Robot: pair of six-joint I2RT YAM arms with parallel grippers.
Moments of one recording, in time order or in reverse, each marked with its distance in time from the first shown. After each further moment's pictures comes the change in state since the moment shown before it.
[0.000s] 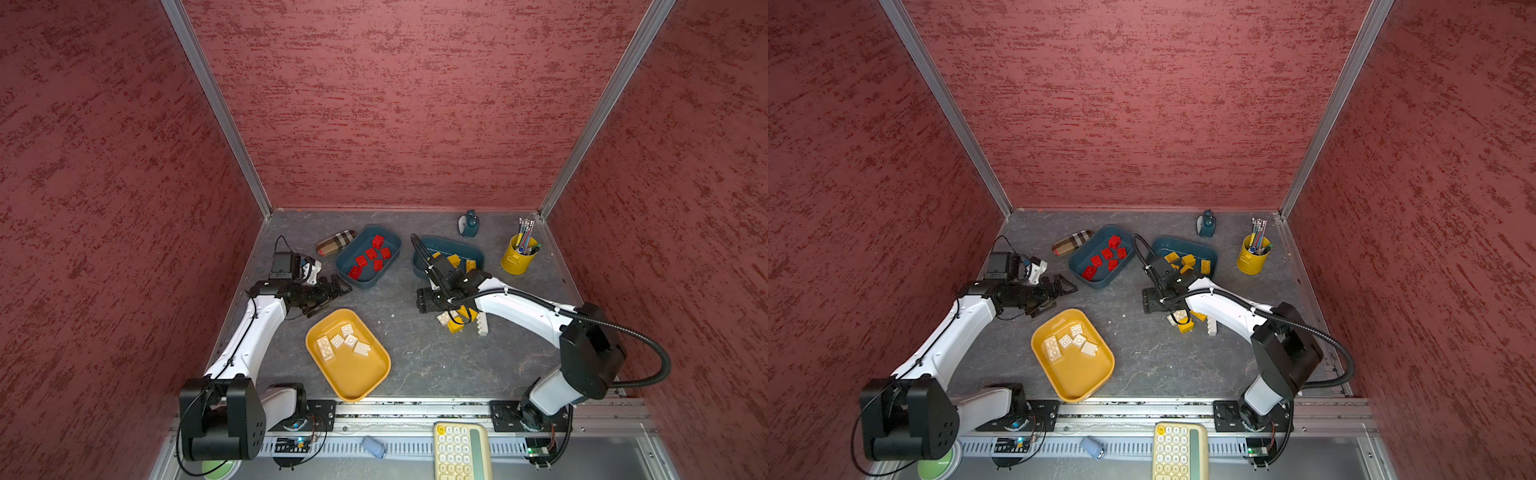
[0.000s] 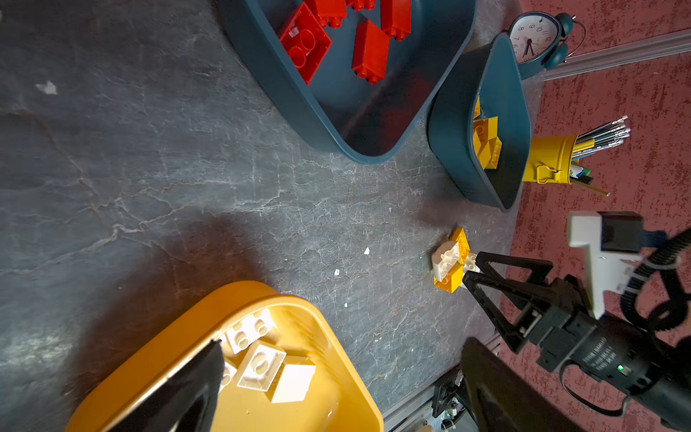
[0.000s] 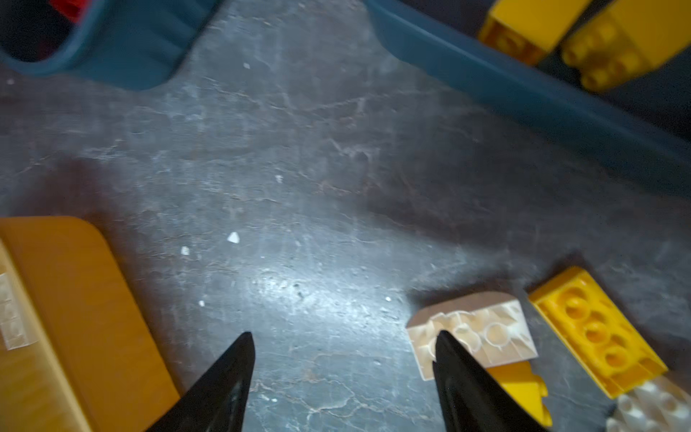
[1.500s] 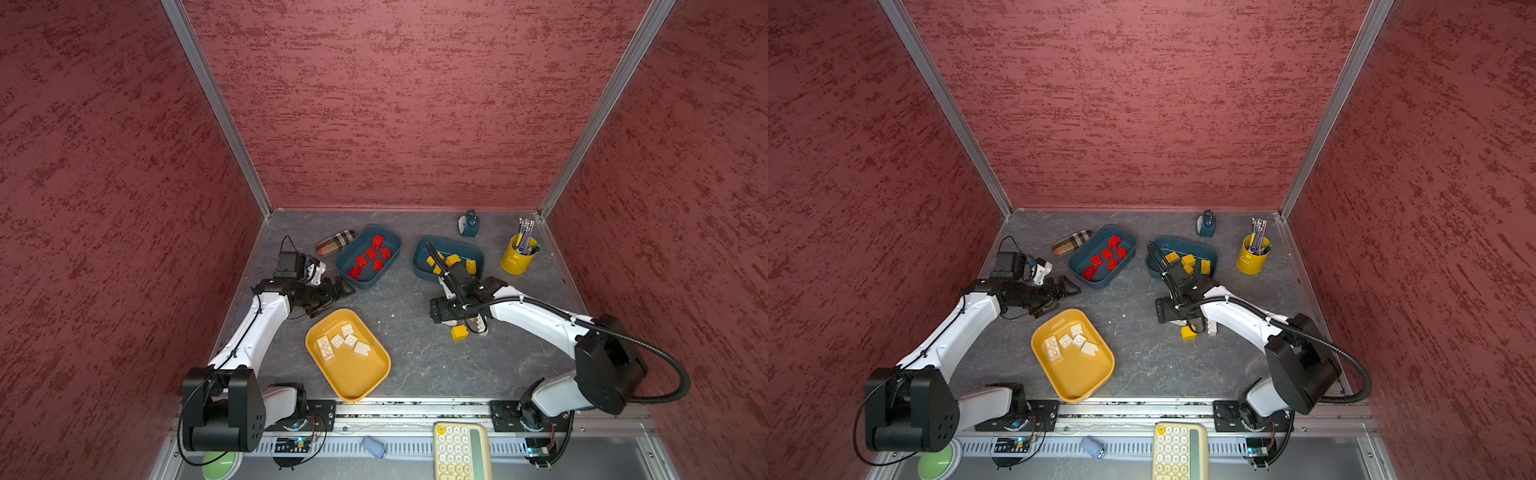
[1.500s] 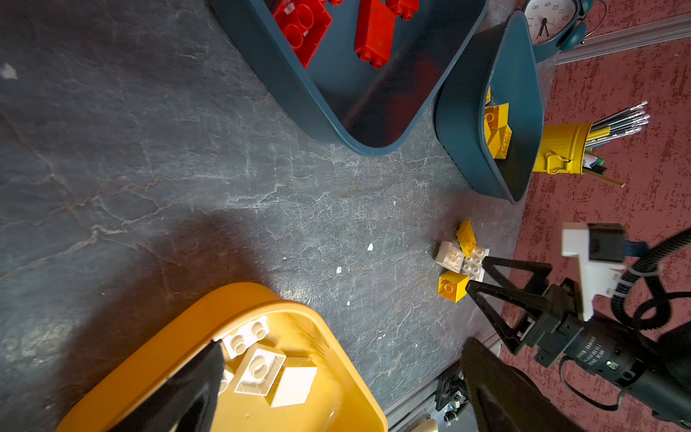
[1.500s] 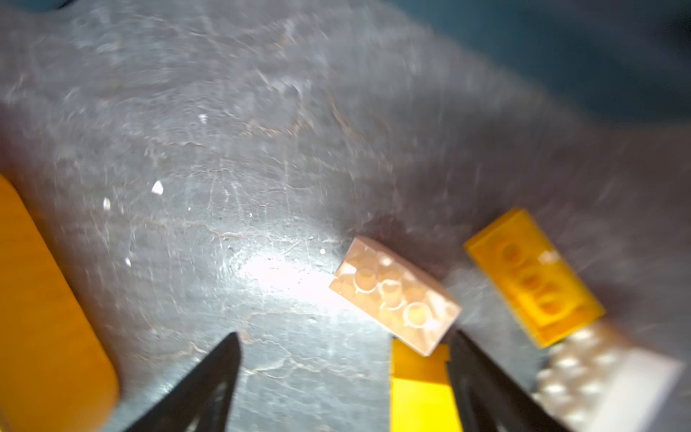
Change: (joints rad) left arm -0.029 0.040 -0.005 0.018 -0.002 0.000; right arm -0.060 -0.123 -0.127 -0.014 0.006 -0.215
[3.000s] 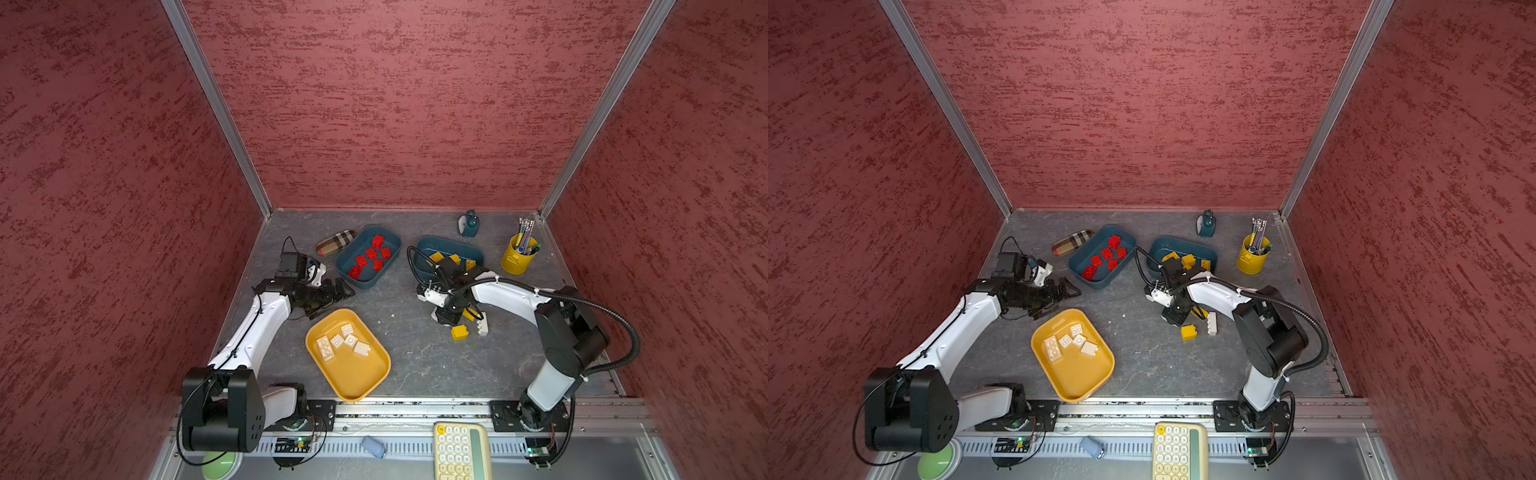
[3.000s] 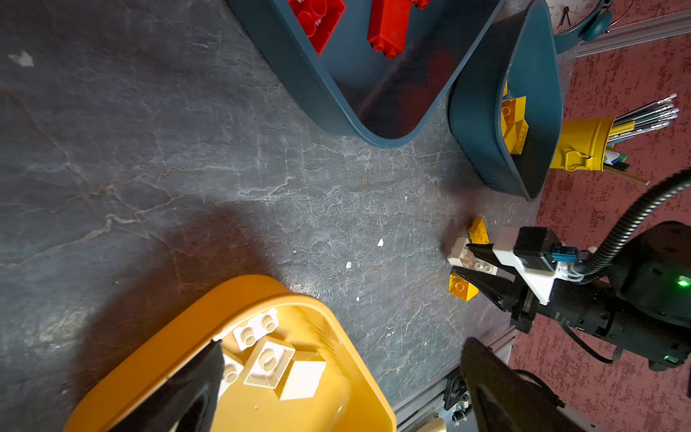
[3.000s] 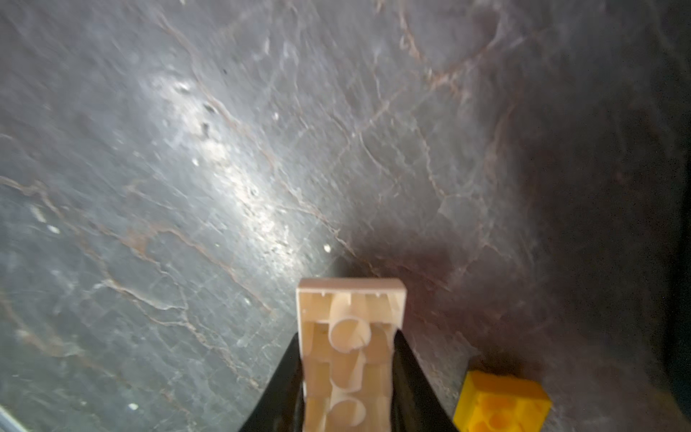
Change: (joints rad) left arm -0.010 0.000 0.003 -0.029 -0.035 0.008; right arm -0.066 0.254 0.131 -0.102 -0.172 -0.780
